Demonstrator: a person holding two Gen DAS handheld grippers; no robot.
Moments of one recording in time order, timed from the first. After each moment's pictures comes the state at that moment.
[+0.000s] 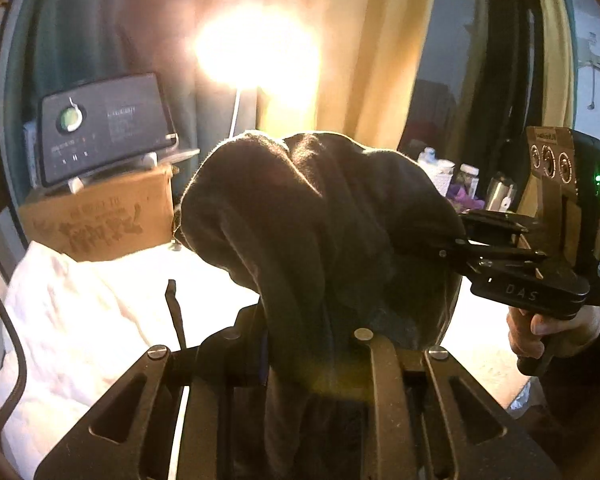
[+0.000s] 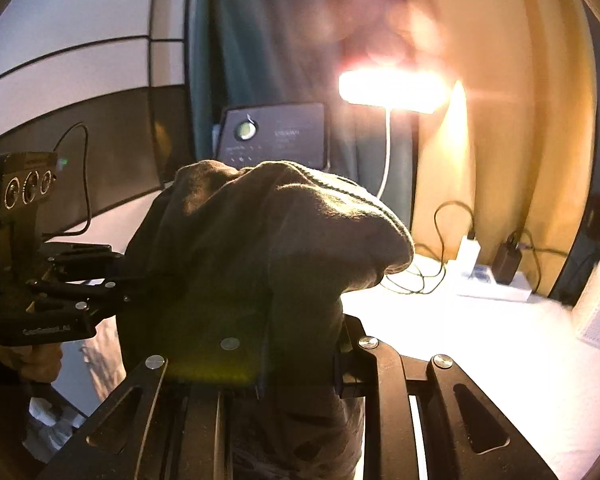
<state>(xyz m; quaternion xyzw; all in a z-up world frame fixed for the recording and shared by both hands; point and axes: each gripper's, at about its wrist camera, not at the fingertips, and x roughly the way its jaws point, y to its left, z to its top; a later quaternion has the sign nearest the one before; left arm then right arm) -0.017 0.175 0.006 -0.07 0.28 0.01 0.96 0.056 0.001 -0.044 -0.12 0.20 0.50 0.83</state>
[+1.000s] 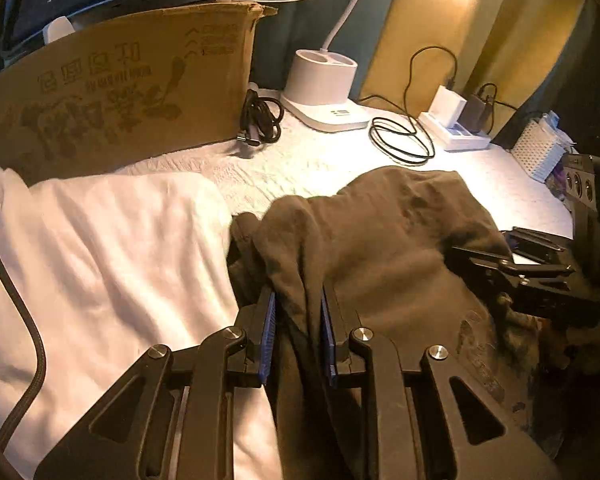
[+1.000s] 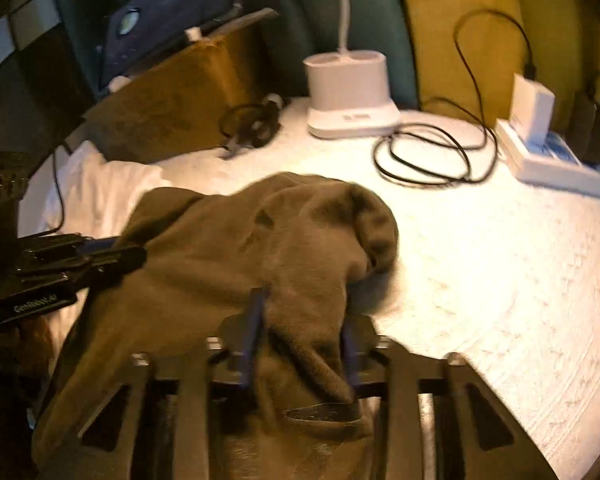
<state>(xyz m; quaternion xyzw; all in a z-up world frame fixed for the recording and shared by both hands) 0.085 0.280 -0.100 -0.13 0.43 0.09 0.89 0.207 0.098 -0.171 -0.11 0.41 0.45 0.79</state>
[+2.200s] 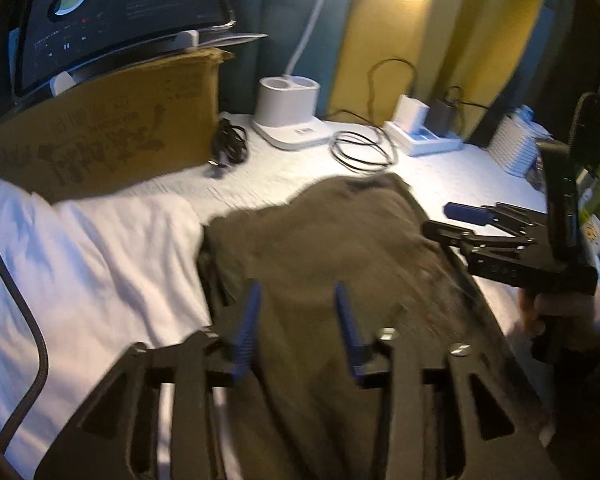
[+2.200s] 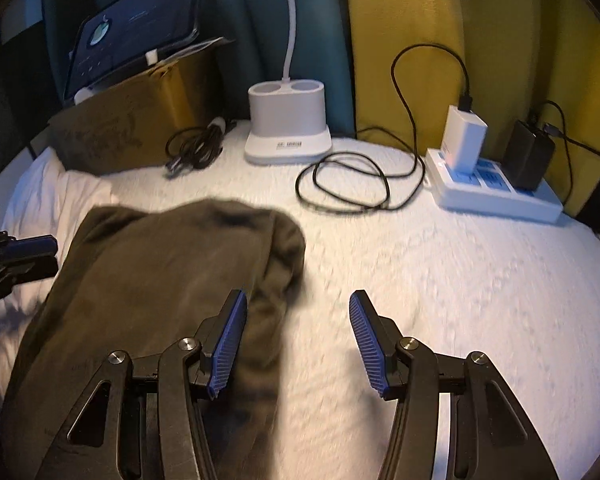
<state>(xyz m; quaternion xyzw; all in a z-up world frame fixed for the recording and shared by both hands) 0.065 0.237 -0.065 -0.11 0.41 0.07 0.90 0.199 0.070 -0.150 -0.16 0.35 0.40 0.83</state>
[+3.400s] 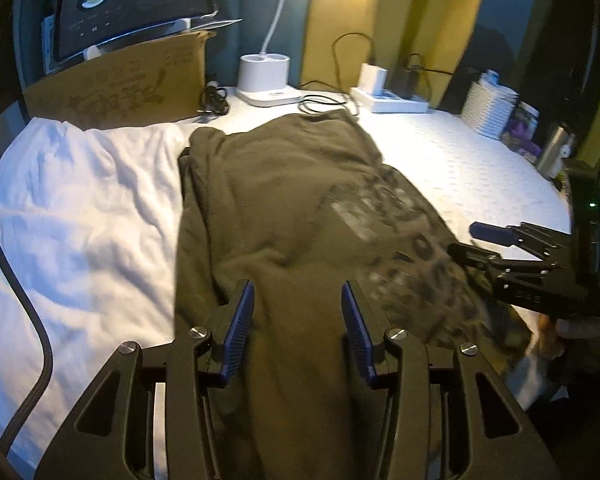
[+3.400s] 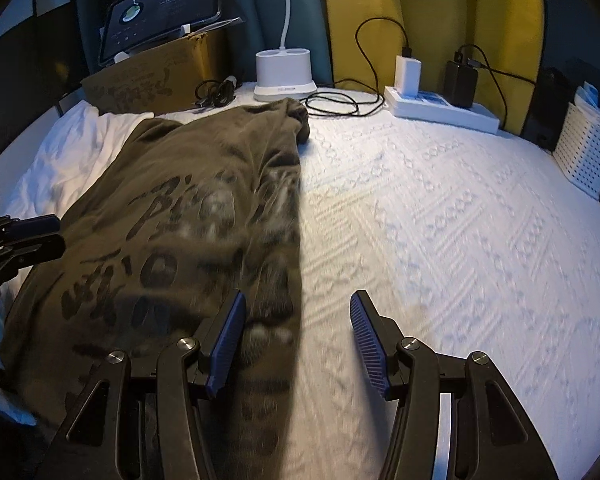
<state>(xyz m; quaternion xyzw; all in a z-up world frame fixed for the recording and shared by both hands) -0.021 0.168 -0.080 -0.10 0.42 0.07 0.90 0.093 -0.030 -0.176 -0.15 0.37 0.37 0.84</state>
